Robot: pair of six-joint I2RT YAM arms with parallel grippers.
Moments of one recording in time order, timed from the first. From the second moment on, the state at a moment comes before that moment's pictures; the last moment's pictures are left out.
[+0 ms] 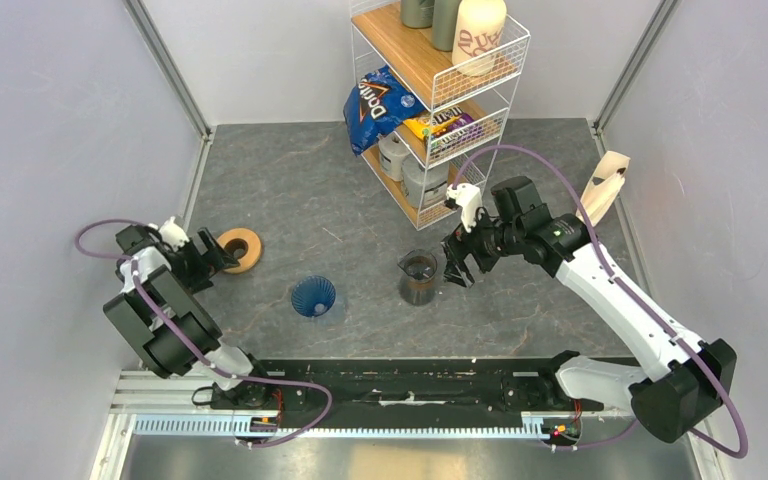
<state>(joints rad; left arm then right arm) 0.72 1.50 0.88 -0.62 0.56 0.15 0.51 1.17 1.10 -0.78 -0.45 -0.18</state>
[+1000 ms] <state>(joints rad) 0.77 1.66 0.64 0.20 0.81 -0.45 0.51 1.23 1.10 -0.79 -0.48 -0.20</state>
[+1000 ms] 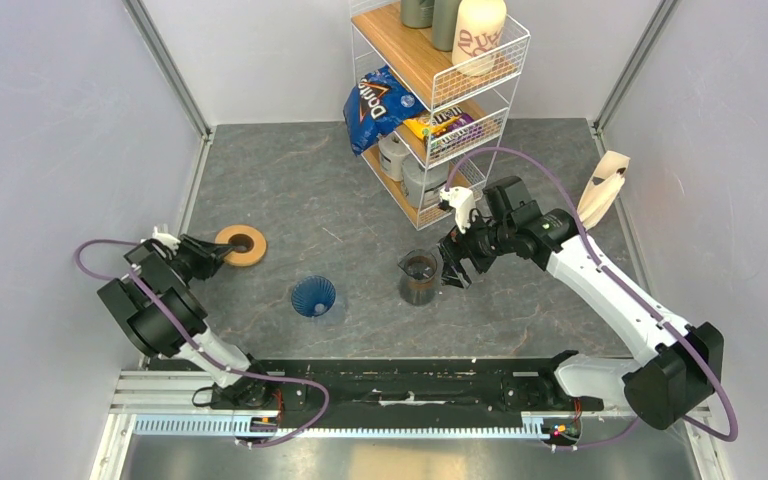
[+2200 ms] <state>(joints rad) -0.08 0.87 0.65 0.10 1.04 -0.64 0.09 1.08 0.98 -0.47 -1.03 0.36</state>
